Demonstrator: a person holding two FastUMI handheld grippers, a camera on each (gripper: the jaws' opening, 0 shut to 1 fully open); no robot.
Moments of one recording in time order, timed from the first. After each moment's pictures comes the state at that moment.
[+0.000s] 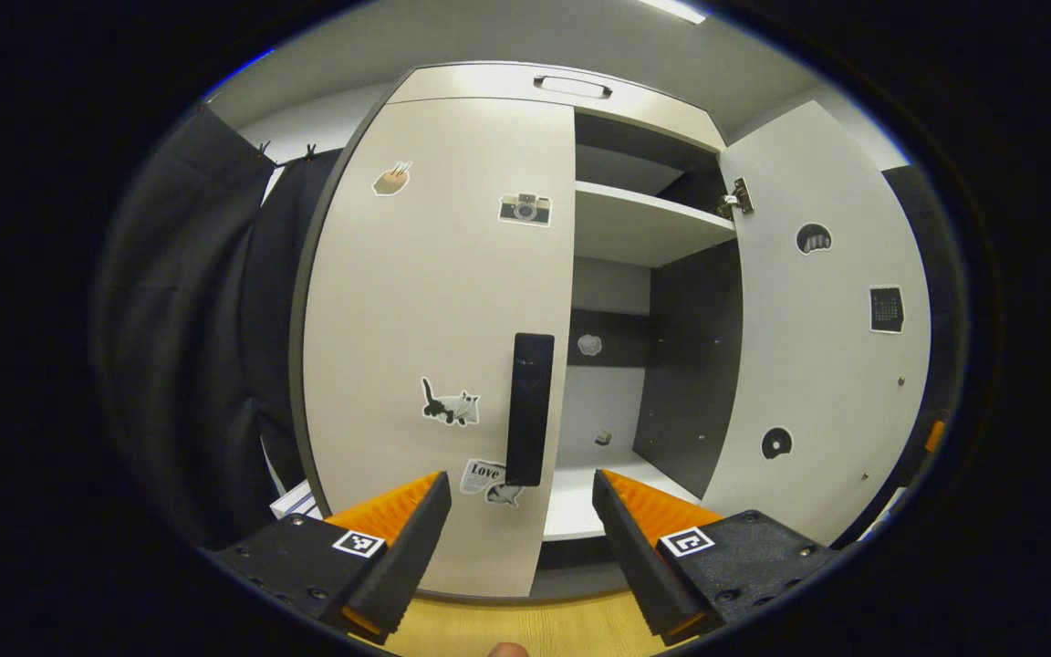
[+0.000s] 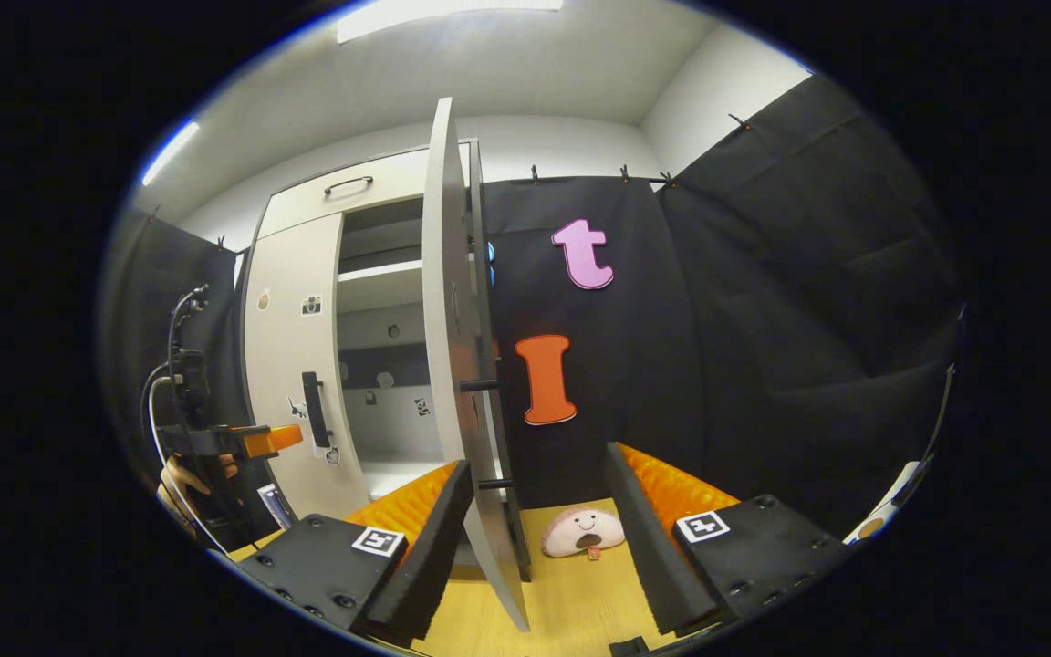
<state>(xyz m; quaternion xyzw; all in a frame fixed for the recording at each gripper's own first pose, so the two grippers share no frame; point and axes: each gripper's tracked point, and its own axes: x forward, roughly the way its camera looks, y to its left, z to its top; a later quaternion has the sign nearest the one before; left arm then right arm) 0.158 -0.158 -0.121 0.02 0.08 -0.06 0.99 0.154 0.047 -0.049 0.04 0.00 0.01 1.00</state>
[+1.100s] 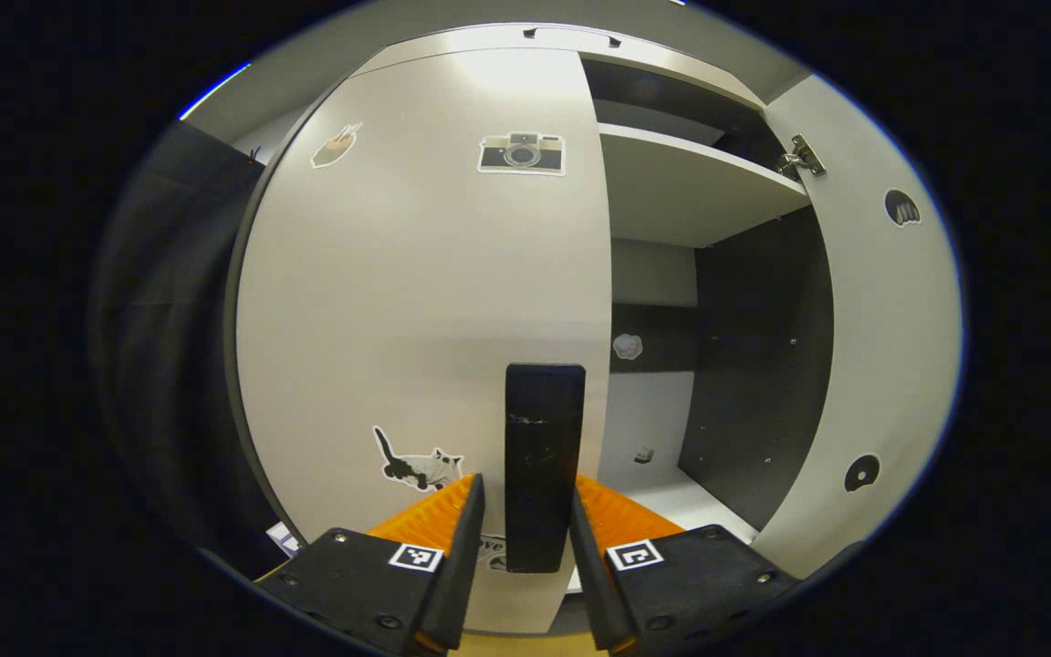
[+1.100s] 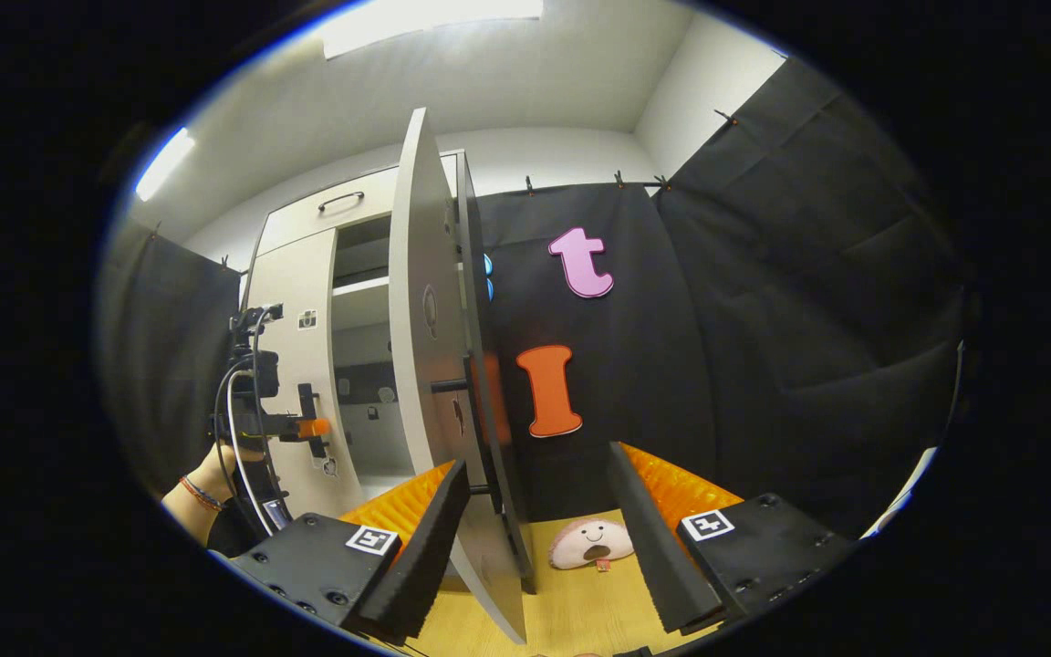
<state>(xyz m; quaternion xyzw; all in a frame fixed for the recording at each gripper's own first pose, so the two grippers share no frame) 0.252 -0.171 -0.139 0.02 0.10 -0.03 0.99 0.167 0.046 -0.053 0.06 -0.02 0.03 1.00</state>
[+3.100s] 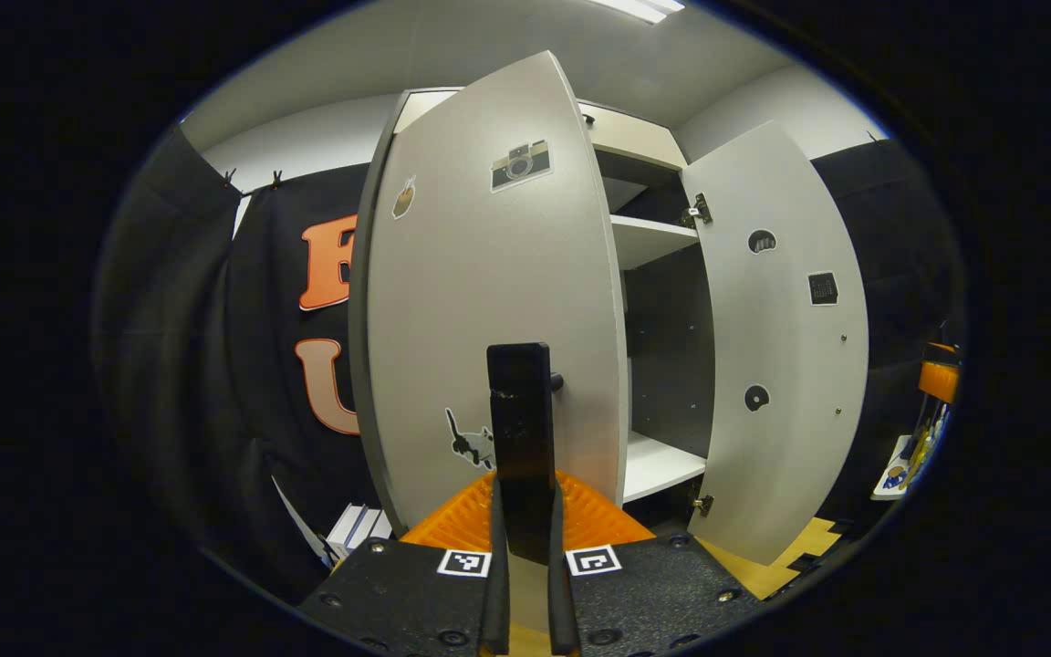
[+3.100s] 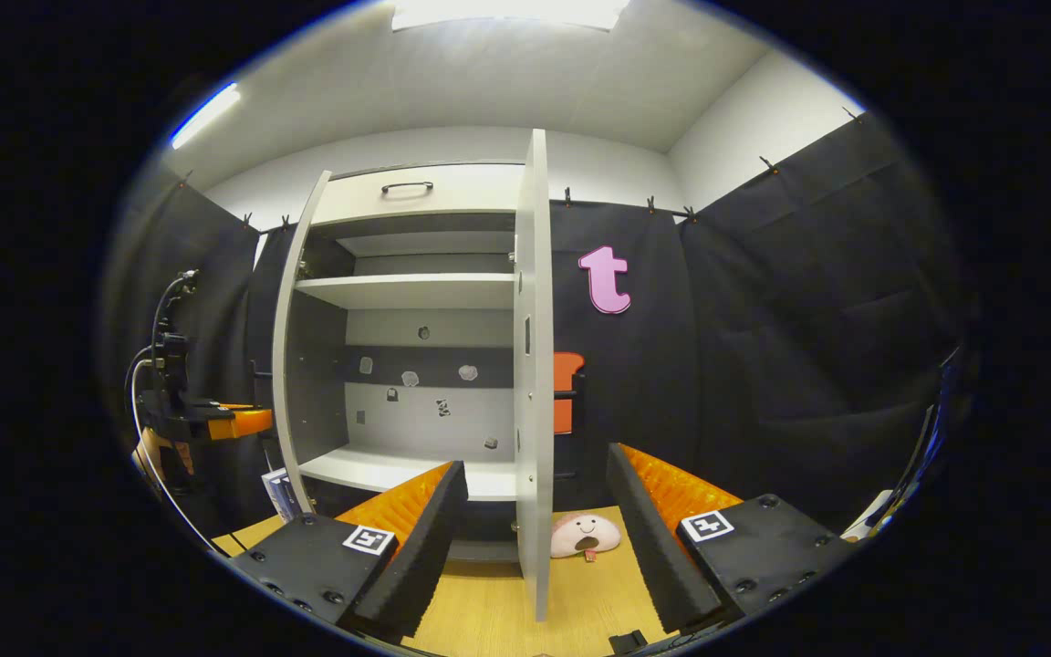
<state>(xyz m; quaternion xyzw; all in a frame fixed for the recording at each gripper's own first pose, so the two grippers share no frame) 0.109 -0.086 -0.117 0.06 0.06 -0.14 0.99 0.126 0.078 -0.045 -0.03 -0.01 0.01 1.00</state>
